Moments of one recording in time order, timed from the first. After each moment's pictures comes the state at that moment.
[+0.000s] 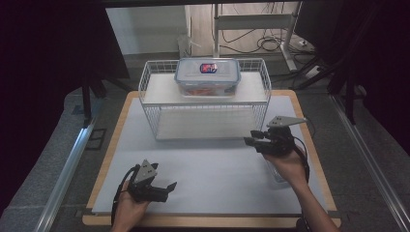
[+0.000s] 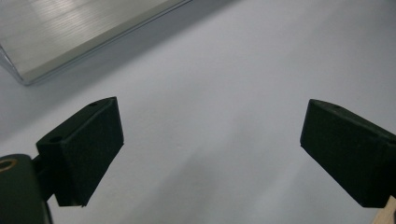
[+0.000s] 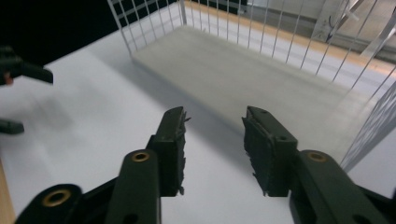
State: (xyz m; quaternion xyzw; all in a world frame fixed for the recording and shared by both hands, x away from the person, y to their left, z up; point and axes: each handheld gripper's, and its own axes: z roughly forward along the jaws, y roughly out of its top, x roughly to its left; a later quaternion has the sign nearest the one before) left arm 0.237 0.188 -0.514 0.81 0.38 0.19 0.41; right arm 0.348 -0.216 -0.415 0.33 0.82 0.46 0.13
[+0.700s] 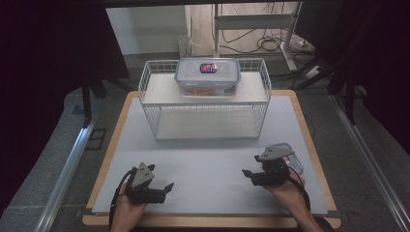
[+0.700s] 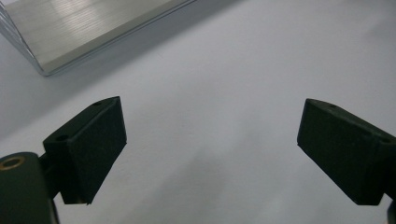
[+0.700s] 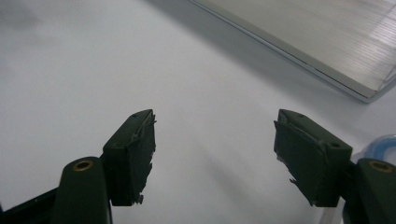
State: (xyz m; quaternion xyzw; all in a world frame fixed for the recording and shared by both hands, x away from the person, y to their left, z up) left arm 0.232 0.193 -0.518 0.80 0.39 0.21 0.40; right arm 0.308 -0.218 -0.485 0.31 0.85 0.38 0.15
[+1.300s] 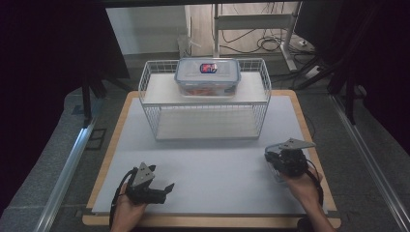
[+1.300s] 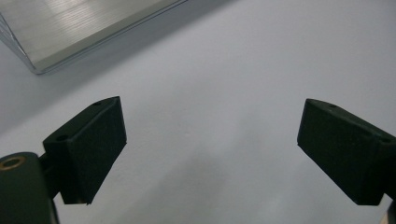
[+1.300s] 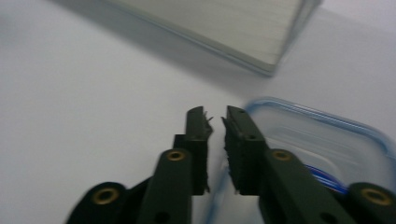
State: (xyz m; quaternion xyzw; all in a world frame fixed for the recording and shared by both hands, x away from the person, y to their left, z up) left arm 0.233 0.192 -0.520 0.80 0.38 0.20 0.41; right arm 0.326 -0.268 -0.471 0.40 0.82 0.37 0.19
